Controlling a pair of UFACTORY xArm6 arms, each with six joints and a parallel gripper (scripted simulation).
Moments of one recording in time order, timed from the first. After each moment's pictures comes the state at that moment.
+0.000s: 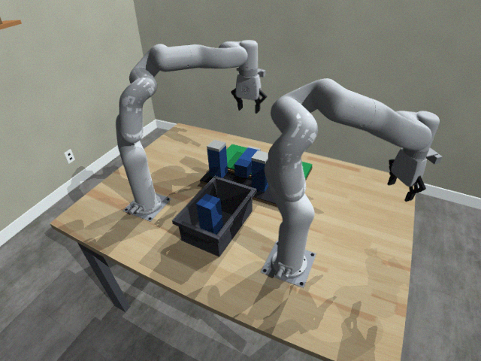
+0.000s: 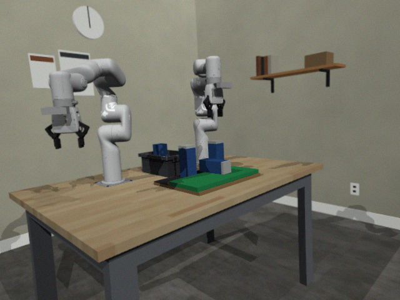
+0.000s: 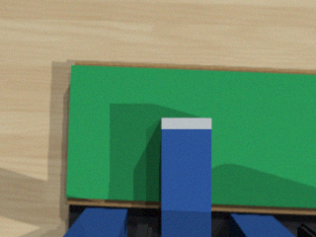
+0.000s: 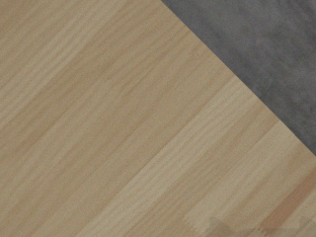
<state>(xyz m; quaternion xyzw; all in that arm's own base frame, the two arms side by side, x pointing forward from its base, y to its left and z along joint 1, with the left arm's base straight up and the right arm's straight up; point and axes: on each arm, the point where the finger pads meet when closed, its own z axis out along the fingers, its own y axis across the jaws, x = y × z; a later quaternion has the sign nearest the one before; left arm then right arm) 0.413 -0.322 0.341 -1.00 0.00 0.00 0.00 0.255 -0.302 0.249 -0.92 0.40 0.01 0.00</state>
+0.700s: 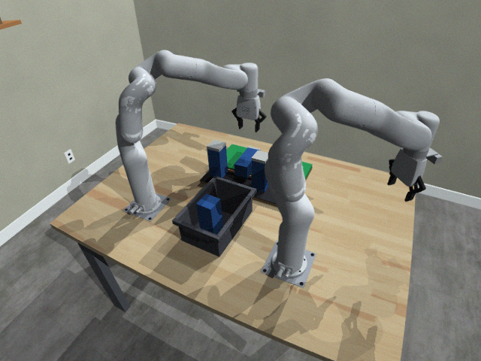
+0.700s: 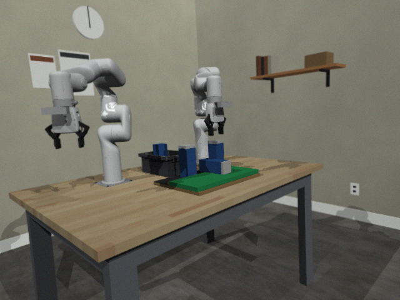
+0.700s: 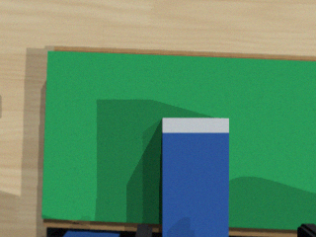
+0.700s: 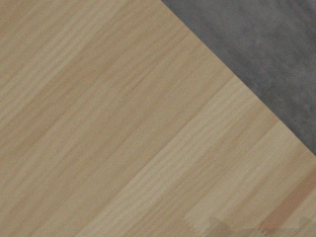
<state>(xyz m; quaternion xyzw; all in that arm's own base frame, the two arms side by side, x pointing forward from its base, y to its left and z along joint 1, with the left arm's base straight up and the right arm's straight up) 0.413 -0.322 0.248 -1.00 0.00 0.00 0.00 0.255 -0.302 0.249 -0.92 0.40 0.01 0.00</state>
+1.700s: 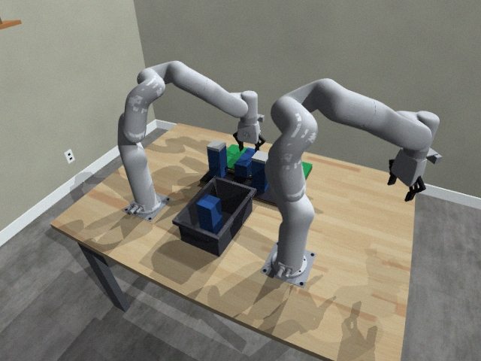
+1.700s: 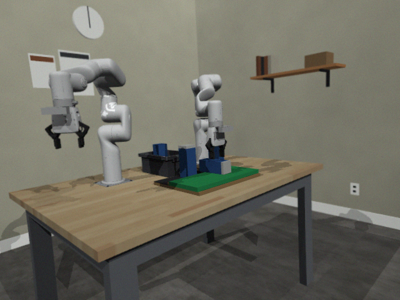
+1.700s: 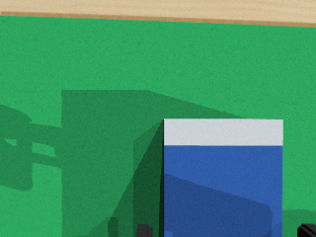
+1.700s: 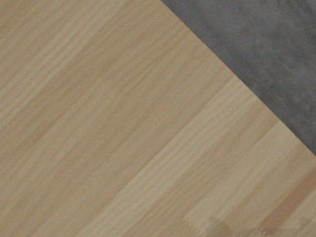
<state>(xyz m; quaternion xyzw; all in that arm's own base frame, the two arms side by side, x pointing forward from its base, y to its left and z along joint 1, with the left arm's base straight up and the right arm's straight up) 0.412 -0.321 0.125 -1.00 0.00 0.00 0.00 0.255 -0.302 0.249 -0.92 0.40 0.01 0.00</state>
